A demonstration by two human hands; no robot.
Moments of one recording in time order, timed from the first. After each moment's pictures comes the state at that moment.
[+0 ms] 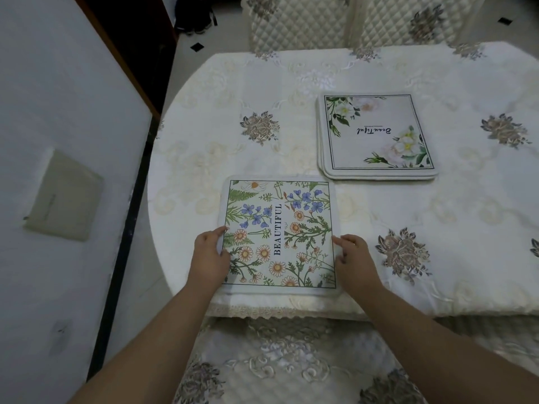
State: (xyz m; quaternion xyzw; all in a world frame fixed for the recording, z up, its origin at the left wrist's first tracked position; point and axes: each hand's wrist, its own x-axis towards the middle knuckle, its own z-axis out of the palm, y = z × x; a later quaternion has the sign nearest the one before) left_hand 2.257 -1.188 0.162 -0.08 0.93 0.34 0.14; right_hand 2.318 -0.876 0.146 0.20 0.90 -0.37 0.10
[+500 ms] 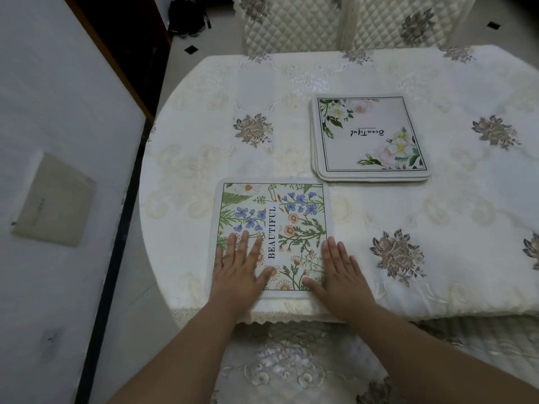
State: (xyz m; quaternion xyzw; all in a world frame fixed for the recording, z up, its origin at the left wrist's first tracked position) left_hand 2.291 -1.137 0.132 0.13 0.97 0.09 0.19; right_hand 2.348 -0.882 0.128 0.03 0.97 -0.13 0.20
